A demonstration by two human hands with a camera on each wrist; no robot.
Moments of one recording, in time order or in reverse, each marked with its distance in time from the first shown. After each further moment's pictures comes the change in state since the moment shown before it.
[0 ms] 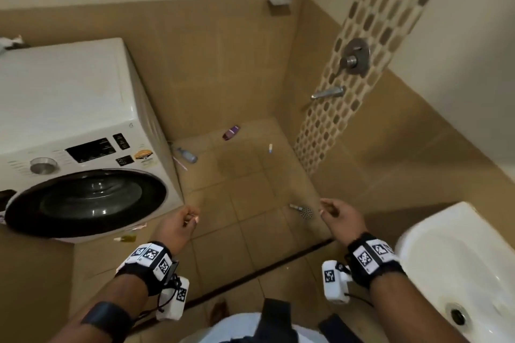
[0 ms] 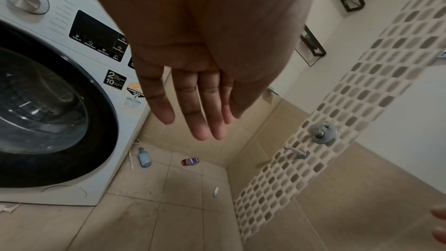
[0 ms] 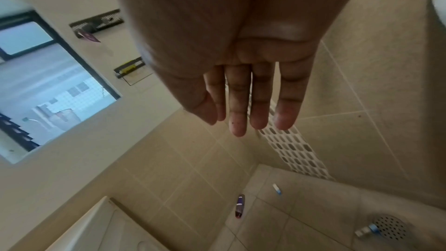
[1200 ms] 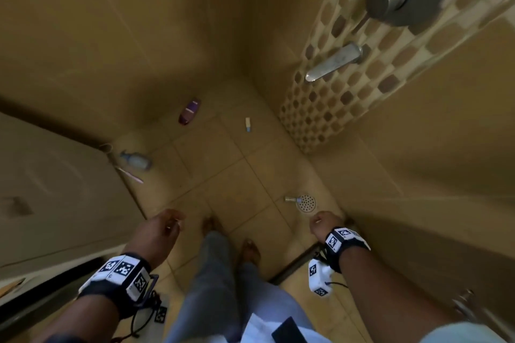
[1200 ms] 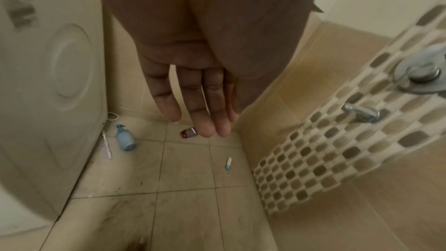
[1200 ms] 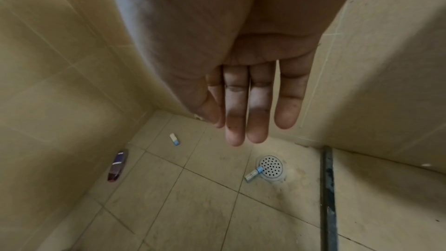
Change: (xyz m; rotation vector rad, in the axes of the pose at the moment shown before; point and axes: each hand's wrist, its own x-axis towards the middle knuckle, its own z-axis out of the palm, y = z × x) left_hand 0.411 0.061 0.078 0.205 -0.381 -0.082; right_hand 0.392 0.096 0.108 -0.182 -0.326 0.634
